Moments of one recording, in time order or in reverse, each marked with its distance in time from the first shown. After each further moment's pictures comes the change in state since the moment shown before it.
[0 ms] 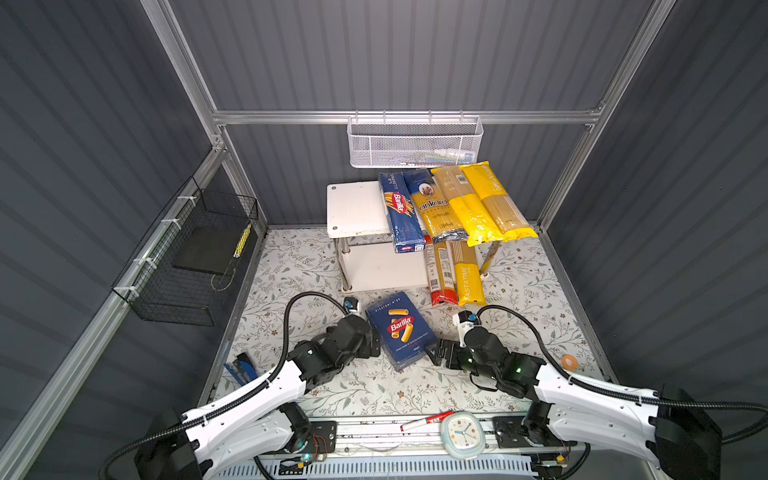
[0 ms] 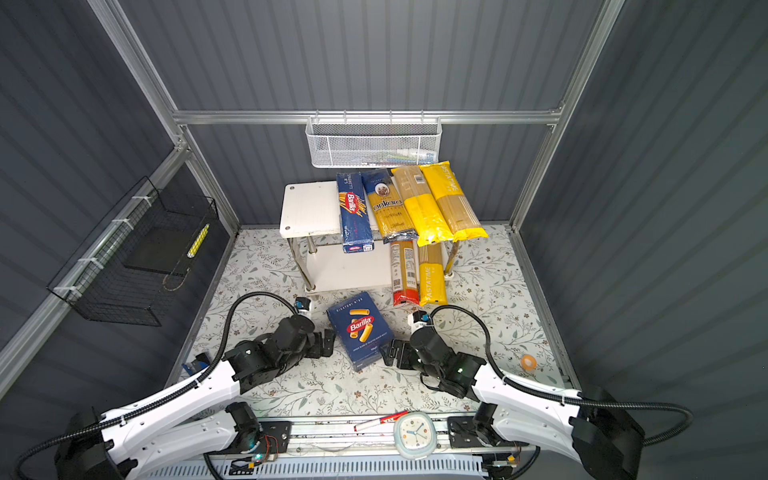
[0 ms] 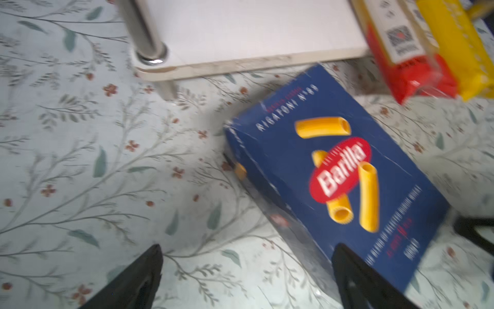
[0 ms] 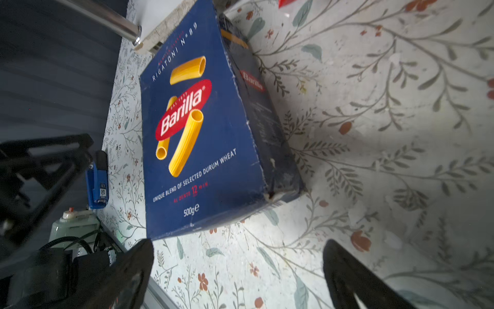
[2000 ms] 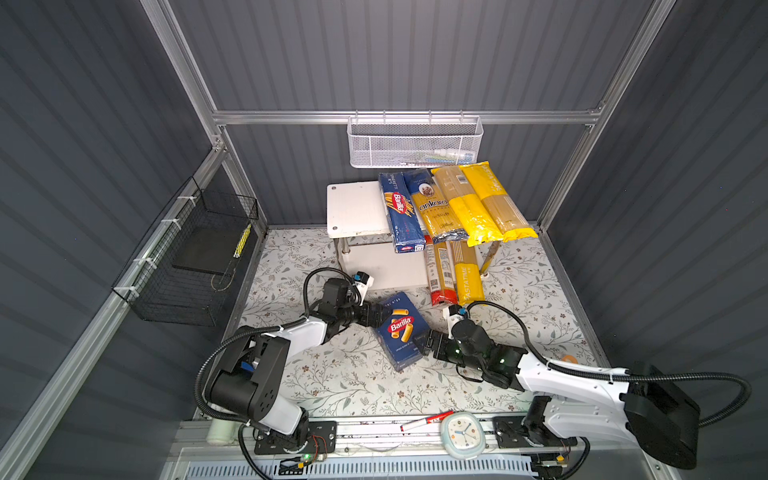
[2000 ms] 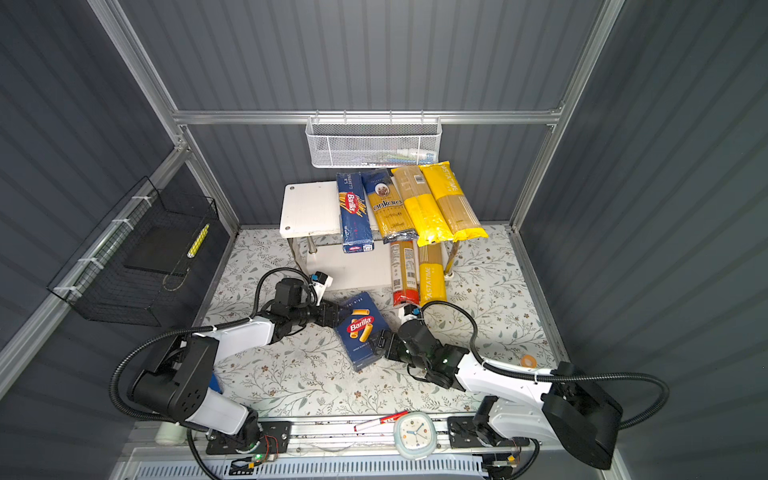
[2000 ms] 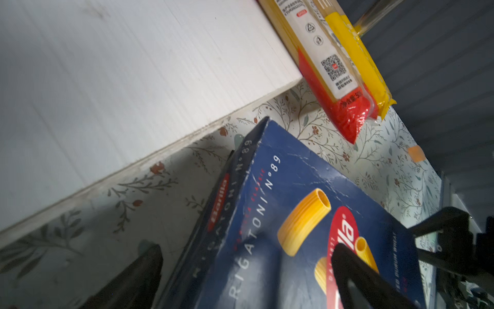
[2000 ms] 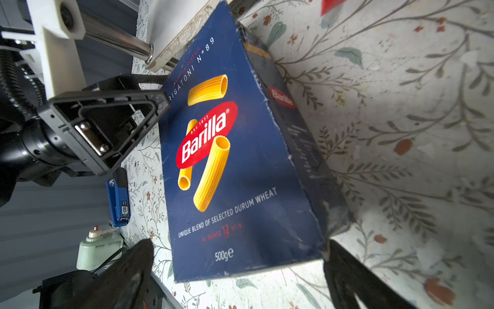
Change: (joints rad) left arm 0.389 0.538 0.034 0.635 0.868 0.354; right arm 0.002 0.178 0.079 0.151 0.008 0.081
